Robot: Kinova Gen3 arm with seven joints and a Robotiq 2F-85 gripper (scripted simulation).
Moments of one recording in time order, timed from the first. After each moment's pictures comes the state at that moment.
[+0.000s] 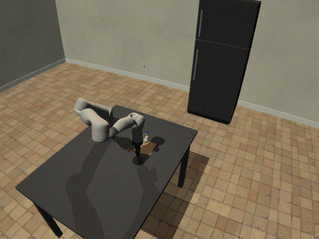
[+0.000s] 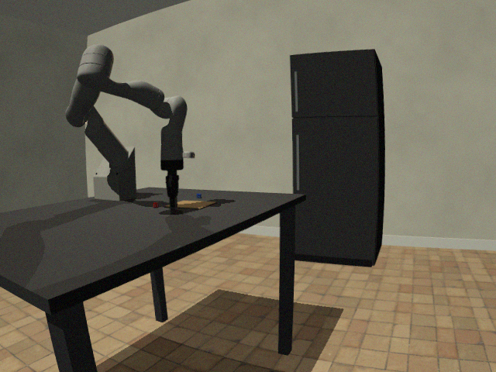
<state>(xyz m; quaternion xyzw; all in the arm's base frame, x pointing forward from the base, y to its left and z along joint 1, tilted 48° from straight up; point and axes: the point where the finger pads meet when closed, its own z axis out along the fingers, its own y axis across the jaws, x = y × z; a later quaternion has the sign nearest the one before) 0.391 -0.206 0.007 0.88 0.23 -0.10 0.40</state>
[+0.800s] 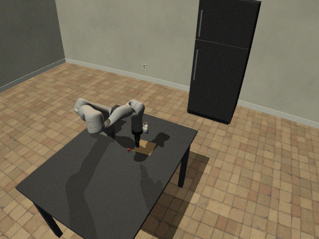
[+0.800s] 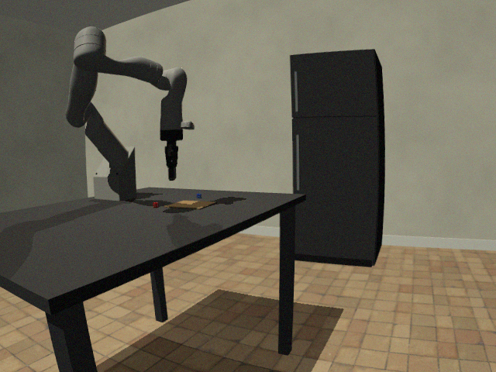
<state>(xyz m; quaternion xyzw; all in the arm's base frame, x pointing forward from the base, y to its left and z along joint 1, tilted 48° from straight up) 0.391 -0.134 0.070 0.88 0.23 -0.11 0.40</state>
